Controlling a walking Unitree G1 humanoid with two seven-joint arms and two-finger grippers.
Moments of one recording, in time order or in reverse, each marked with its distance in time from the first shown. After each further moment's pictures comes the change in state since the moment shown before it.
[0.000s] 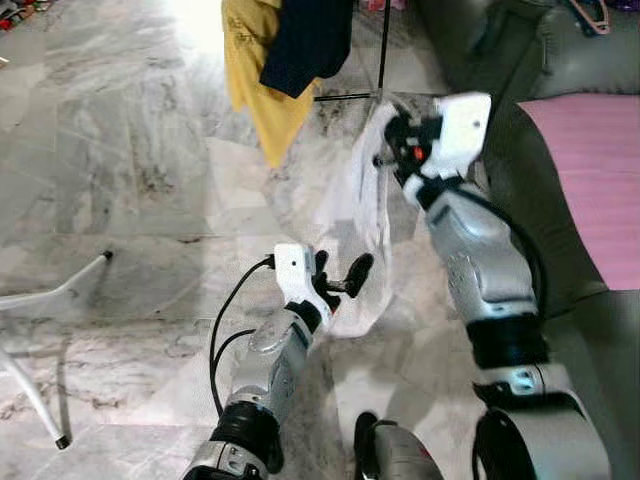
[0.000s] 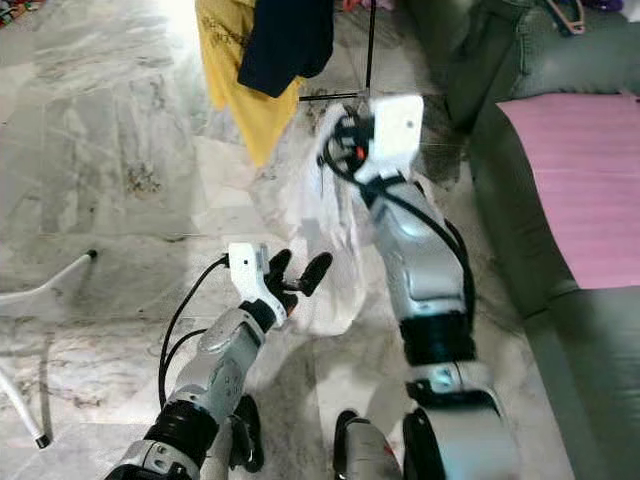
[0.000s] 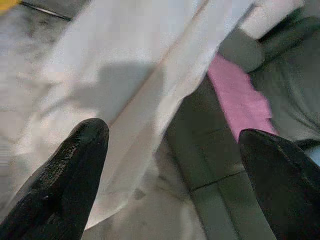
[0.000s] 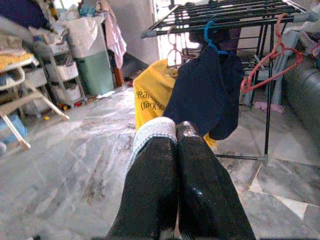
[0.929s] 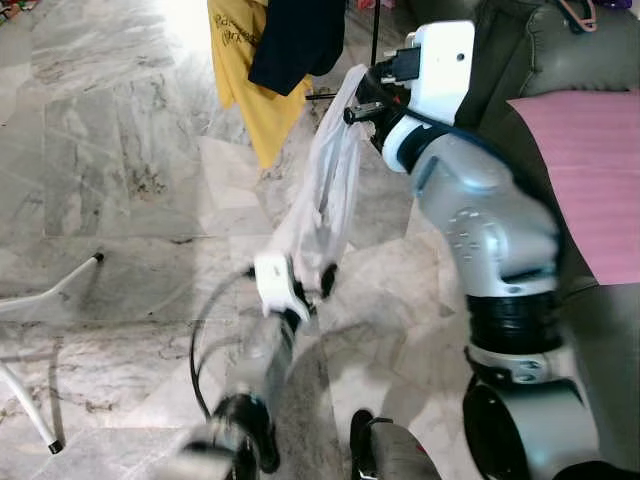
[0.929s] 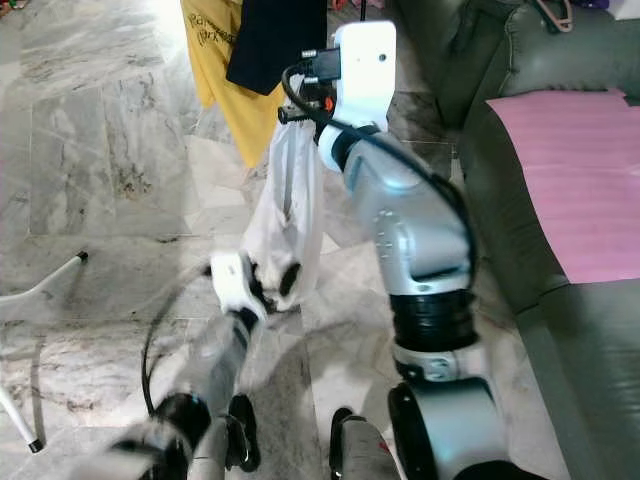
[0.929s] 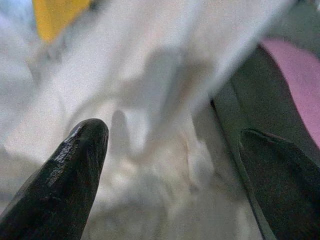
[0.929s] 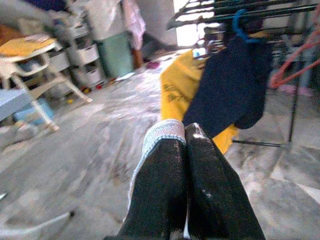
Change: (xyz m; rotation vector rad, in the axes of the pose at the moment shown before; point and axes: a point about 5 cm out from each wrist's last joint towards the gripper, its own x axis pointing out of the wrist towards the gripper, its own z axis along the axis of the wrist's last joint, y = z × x) left arm 0.007 0.032 0.008 0.116 -0.032 0.208; right arm 0.005 0.040 0.055 -0.006 0.129 0.102
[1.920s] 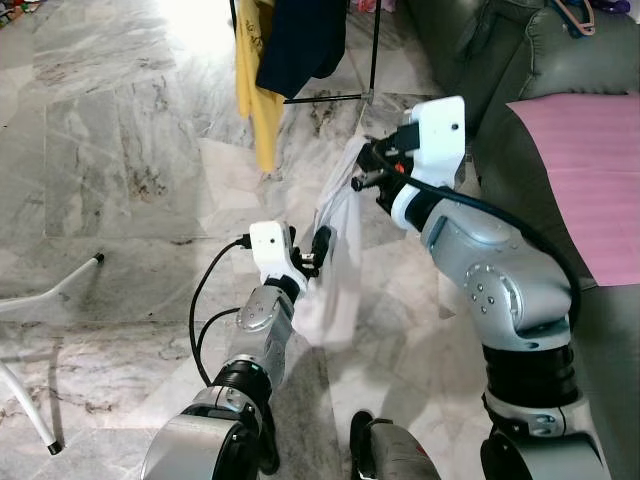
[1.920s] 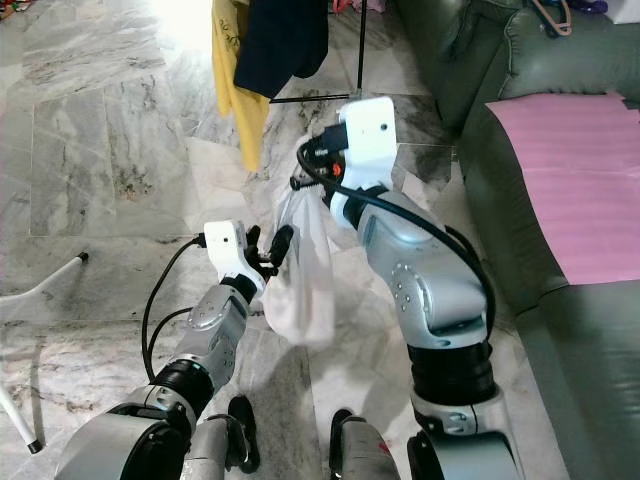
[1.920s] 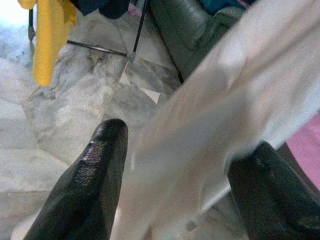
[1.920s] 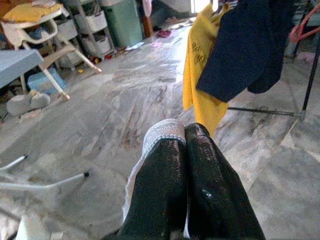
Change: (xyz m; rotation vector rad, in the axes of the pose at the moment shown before) left arm 0.008 0.003 0.016 0.007 -0.067 -0.025; right arm -0.028 -0.007 -0.040 0.031 0.110 0.009
